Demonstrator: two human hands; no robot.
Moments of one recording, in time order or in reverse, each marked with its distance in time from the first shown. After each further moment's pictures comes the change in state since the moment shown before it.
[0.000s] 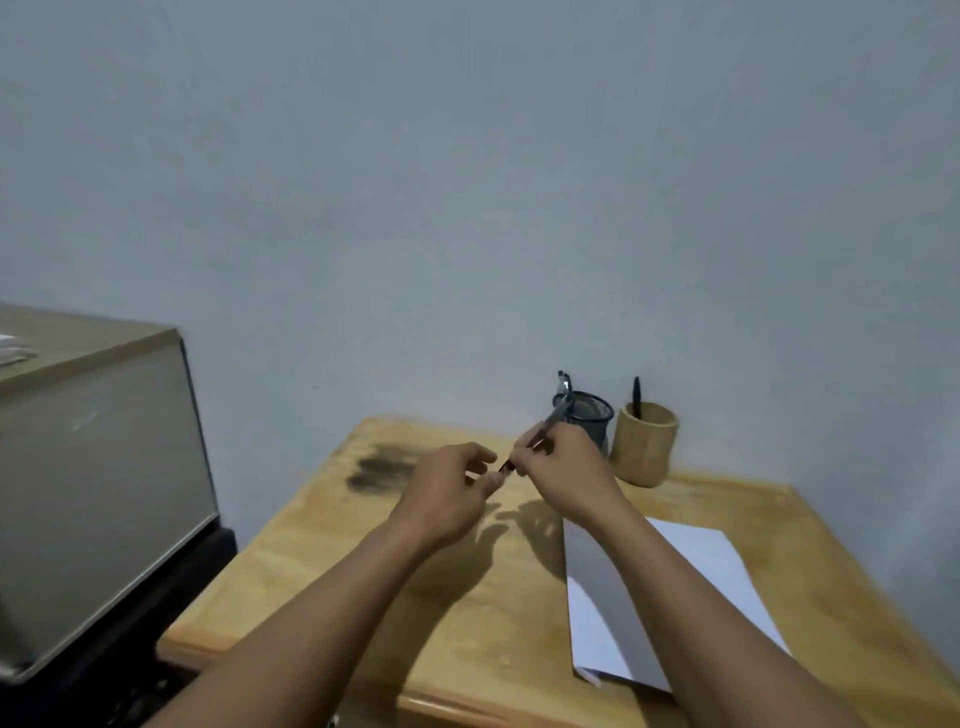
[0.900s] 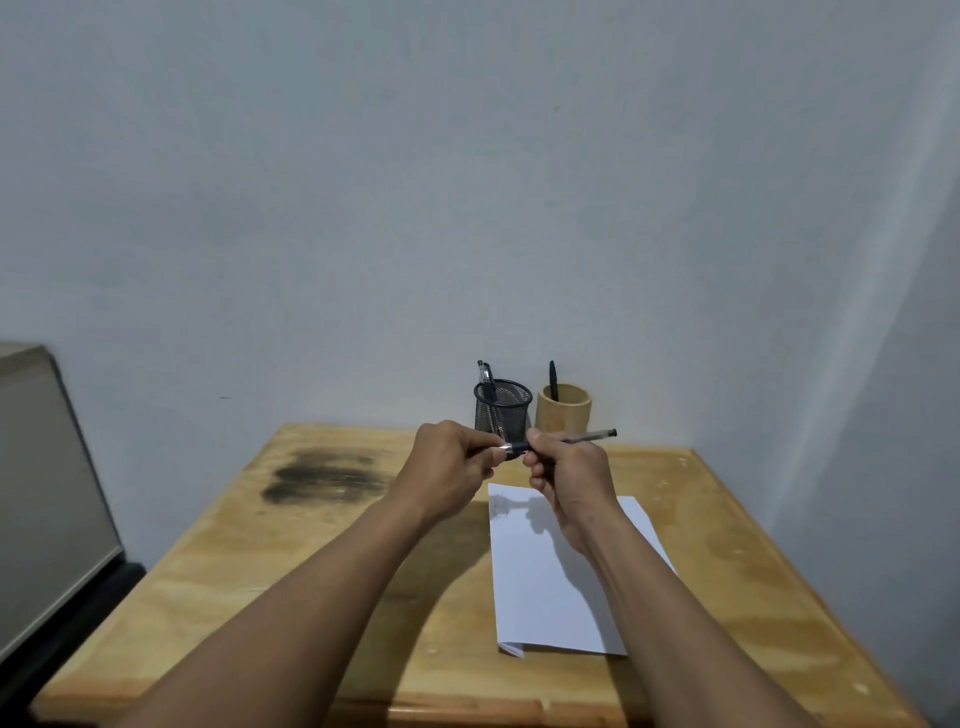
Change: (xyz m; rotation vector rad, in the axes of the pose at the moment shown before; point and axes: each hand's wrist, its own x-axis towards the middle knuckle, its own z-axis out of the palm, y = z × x) left_hand 0.018 0.053 0.048 -0.178 -0.079 0.232; right_hand -0.030 0.048 -0.045 0.903 0.267 0.311
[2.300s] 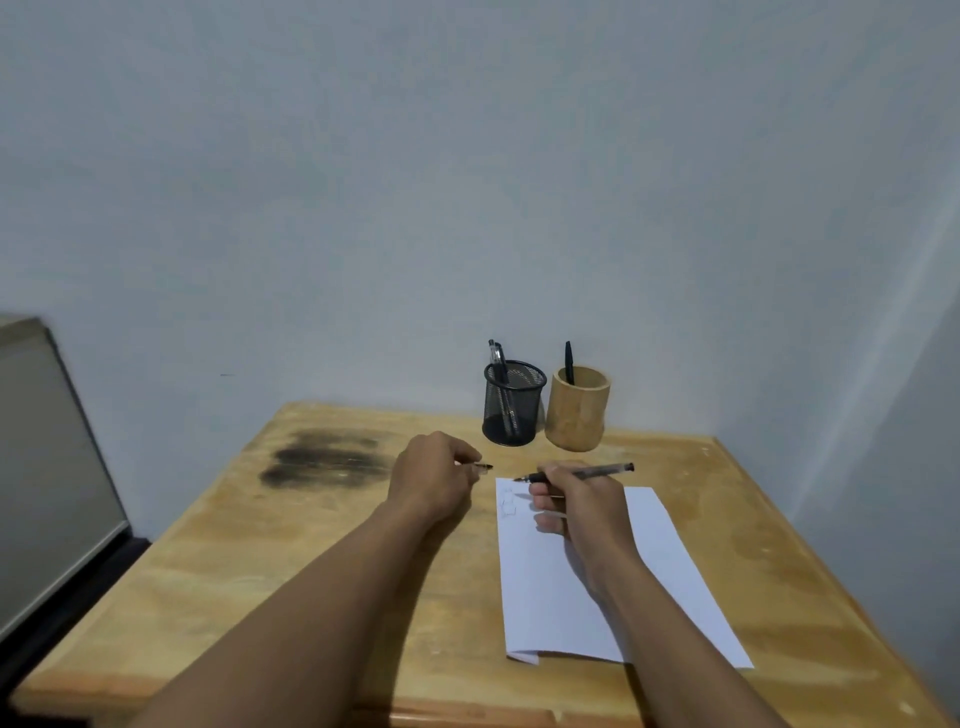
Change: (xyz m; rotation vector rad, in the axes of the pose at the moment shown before) left_hand 0.019 -0.073 0.024 0.338 0.026 -0.266; right_hand 0.009 0.051 -0.020 -0.128 0.133 0.078
